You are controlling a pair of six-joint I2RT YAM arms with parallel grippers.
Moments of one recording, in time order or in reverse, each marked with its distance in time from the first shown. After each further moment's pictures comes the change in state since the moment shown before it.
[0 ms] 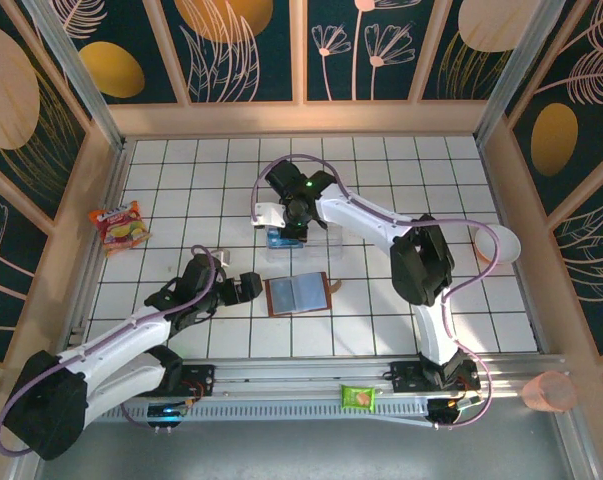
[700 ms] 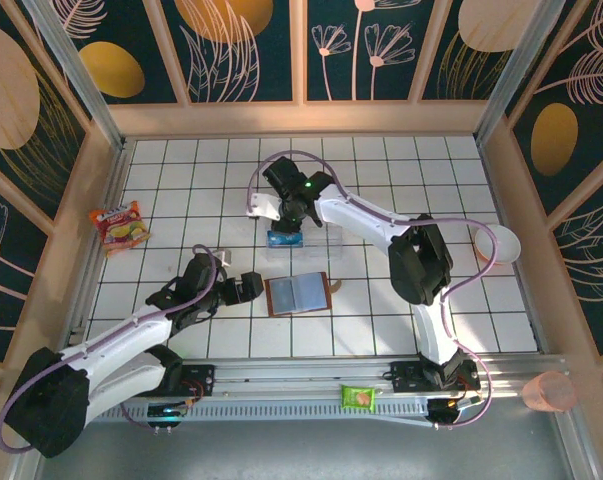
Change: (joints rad) left arm 0.001 0.006 -0.003 0.031 0.019 -0.004; right arm 0.000 -0.010 -0.002 0.145 0.018 0.107
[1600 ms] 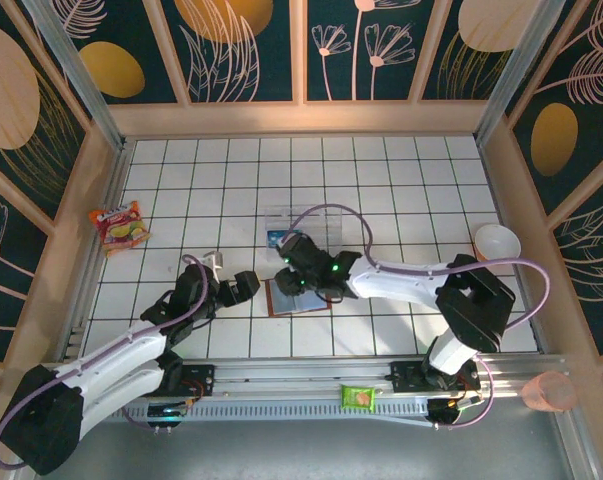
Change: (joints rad) left arm 0.000 -0.115 -0.130 0.168 -0.039 -0.099; right arm 0.267 -0.420 -0.807 0.484 0.137 1.156
